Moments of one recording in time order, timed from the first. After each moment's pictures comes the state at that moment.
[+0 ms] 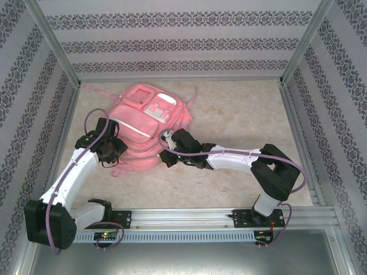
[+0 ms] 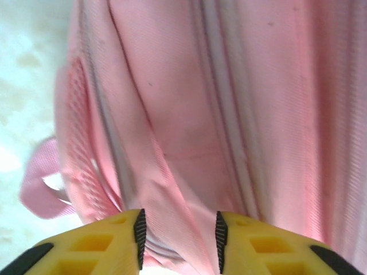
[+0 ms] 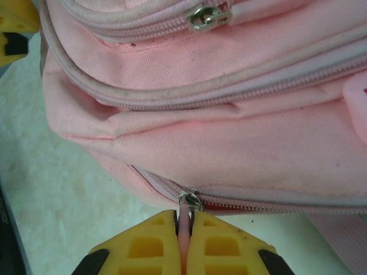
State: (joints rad) left arm -0.14 1.08 0.86 -0.89 0.02 -1.03; right arm 0.92 1.68 0.96 0.03 -0.22 0.42
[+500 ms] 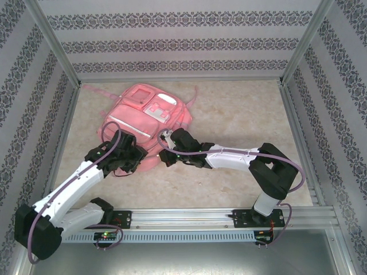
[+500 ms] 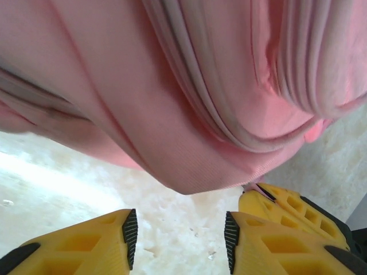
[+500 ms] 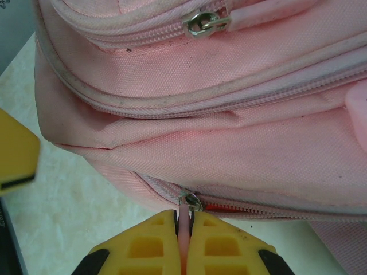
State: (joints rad) left arm -0.48 1.02 0.75 -0.73 0.10 -1.38; right arm 0.92 1.70 0.97 0.03 -0.22 0.42
